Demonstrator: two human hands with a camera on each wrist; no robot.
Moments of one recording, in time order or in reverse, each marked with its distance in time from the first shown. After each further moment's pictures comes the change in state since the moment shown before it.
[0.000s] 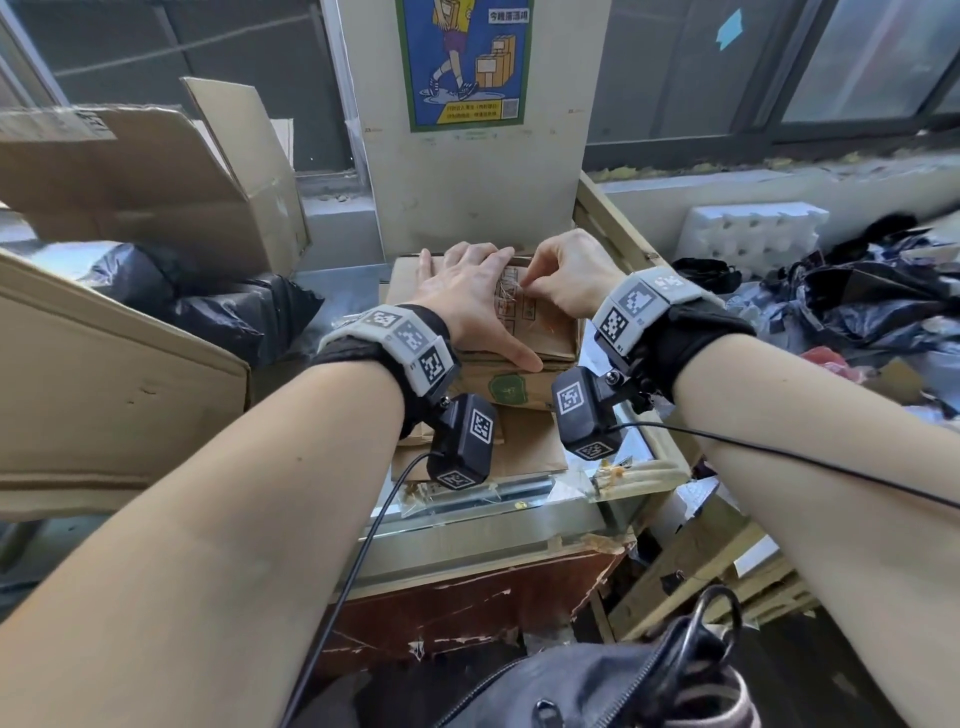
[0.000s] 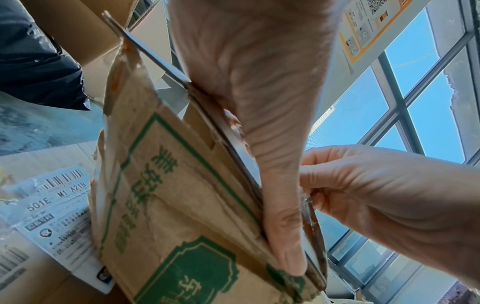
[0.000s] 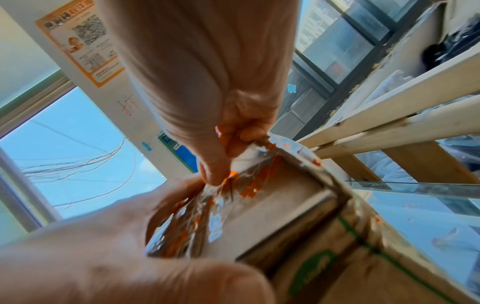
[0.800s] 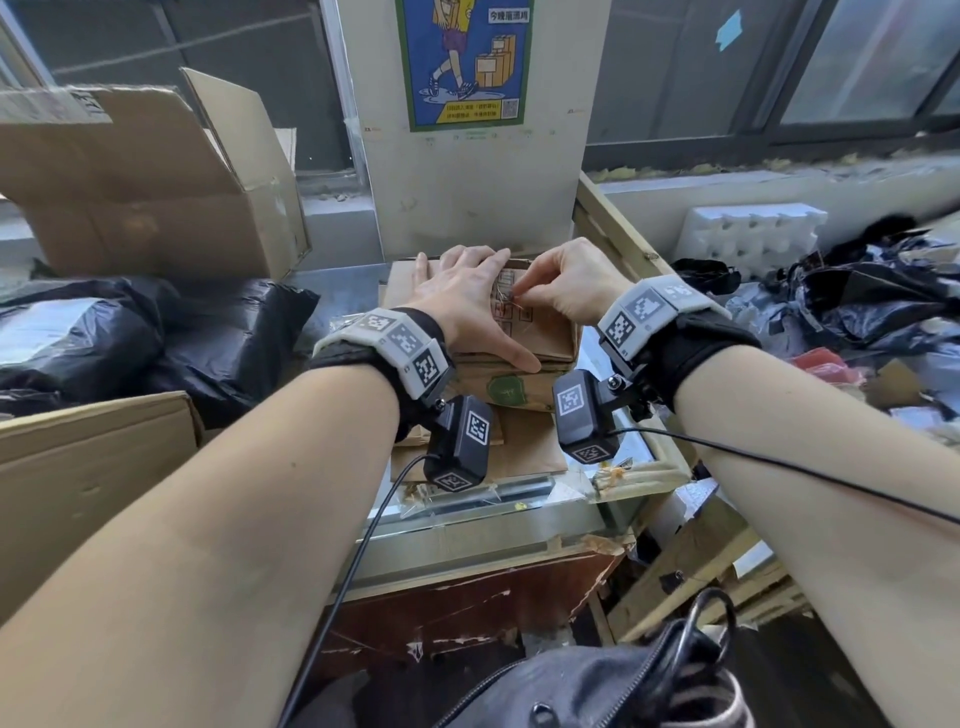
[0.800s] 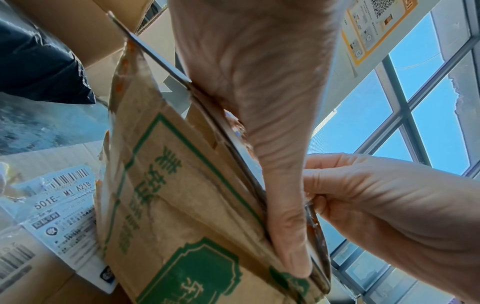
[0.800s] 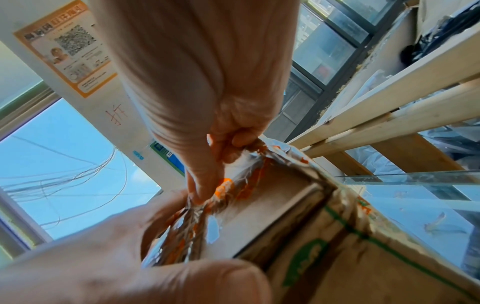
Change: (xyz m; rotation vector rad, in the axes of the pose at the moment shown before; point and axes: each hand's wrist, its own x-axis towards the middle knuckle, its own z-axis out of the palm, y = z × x) left_hand 0.001 -0.005 0.002 -0.009 -0.002 -0.001; right_hand -0.009 0.001 0.000 0.145 -0.078 -0.018
